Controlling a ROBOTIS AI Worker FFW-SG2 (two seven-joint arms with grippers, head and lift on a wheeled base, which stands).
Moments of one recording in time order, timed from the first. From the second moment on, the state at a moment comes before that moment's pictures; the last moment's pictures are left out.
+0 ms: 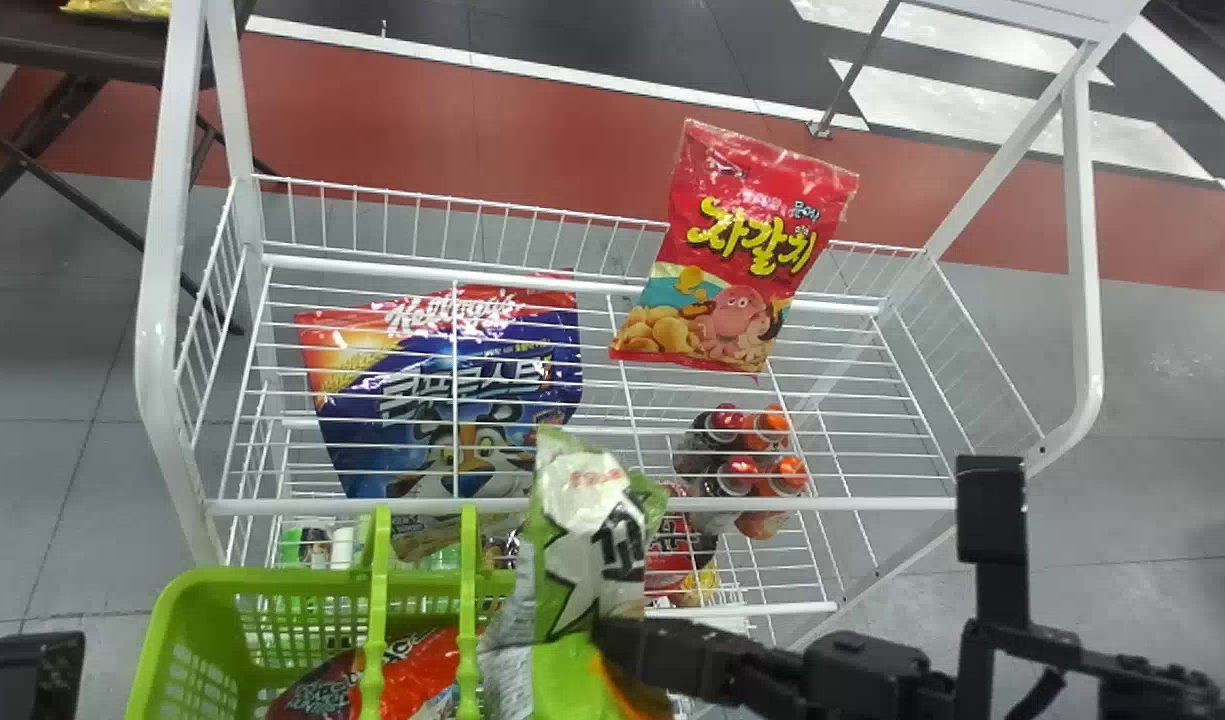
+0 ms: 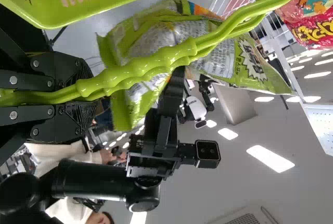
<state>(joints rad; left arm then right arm) 0.62 0.04 0.00 -2.31 0.31 1.25 -1.30 0.62 -0.11 -0.58 -2.67 -1.24 1.56 0.07</state>
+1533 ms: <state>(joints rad) 0.63 0.04 -0.01 -2.31 0.31 1.22 -1.30 0.75 -0.18 -0.23 -2.71 -0.48 1.07 0.36</state>
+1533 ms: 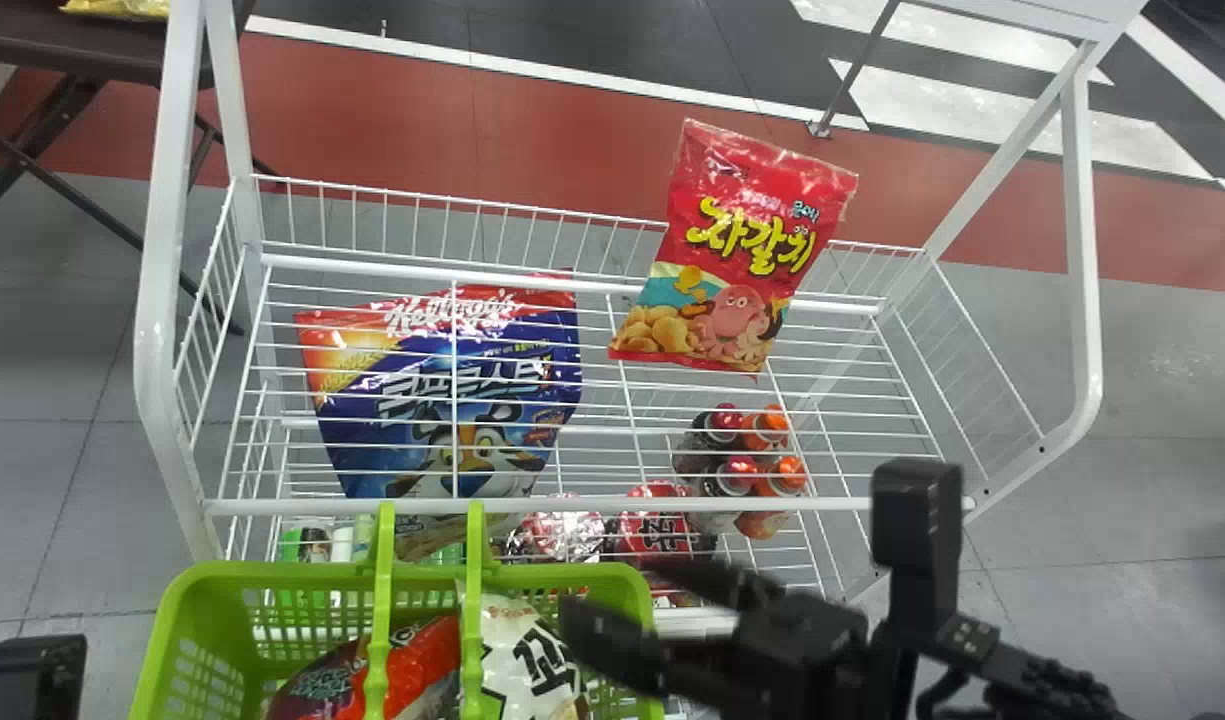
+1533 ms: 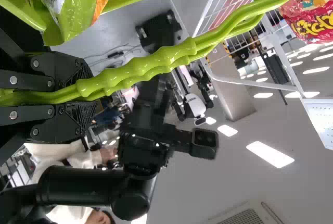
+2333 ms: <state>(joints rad) 0.63 0.04 -0.03 -2.29 0.31 1.18 -1.31 1.05 -0.17 -0.12 -2.50 -0.27 -0.02 0.20</state>
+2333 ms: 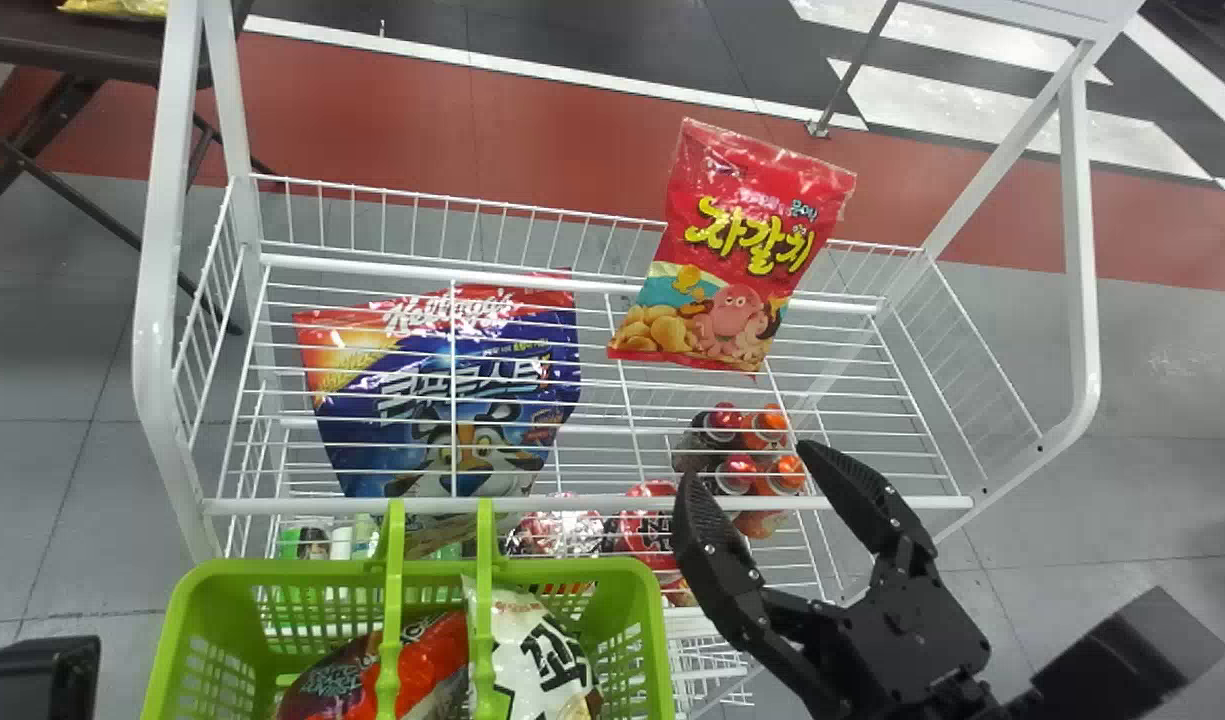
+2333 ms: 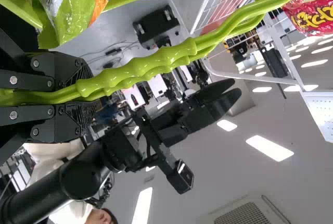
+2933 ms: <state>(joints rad) 0.66 0.04 -0.02 -2.31 0.31 1.17 -1.32 1.05 -0.18 -0.11 -2.50 -0.26 -0.04 0.11</state>
